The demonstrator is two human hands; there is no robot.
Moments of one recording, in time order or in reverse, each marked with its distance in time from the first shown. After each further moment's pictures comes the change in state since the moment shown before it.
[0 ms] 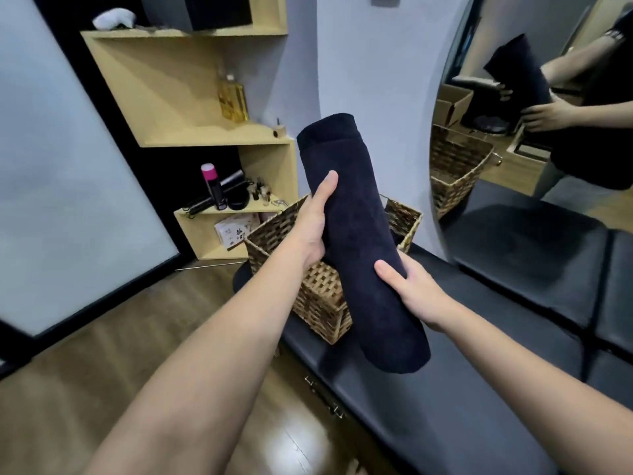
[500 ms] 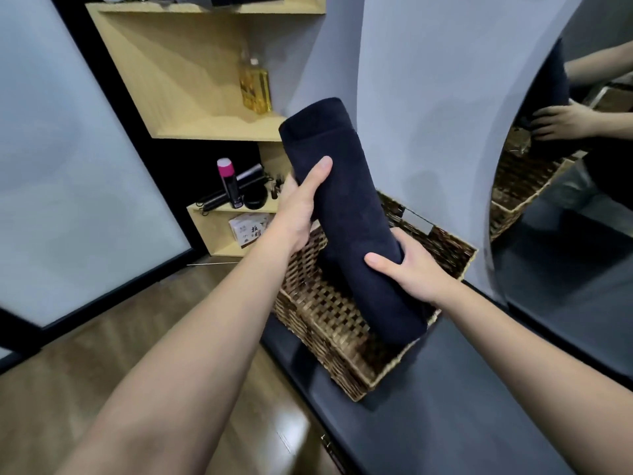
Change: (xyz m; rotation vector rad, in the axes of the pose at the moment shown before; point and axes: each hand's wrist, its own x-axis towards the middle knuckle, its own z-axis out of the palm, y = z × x) left_hand 0.125 0.059 -0.097 0.042 0.230 0.198; right_hand 0.200 -0.006 0.013 -0.256 -0.065 -0.061
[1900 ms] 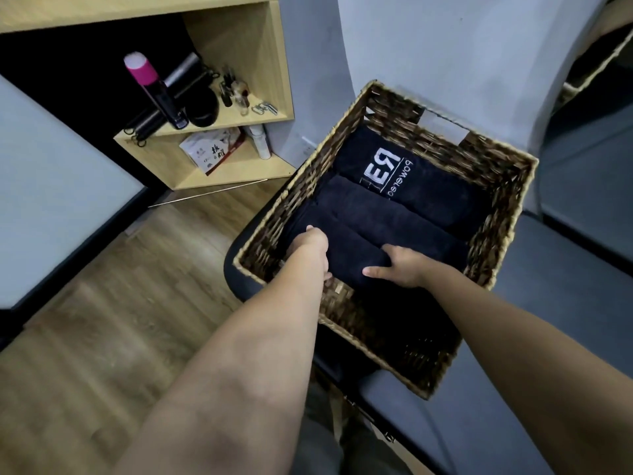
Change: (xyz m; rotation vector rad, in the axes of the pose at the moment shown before) left_hand 0.074 -0.254 -0.065 0.402 0.568 -1.148; right_hand 0.073 0.193 0.083 -0.408 -0.456 0.688
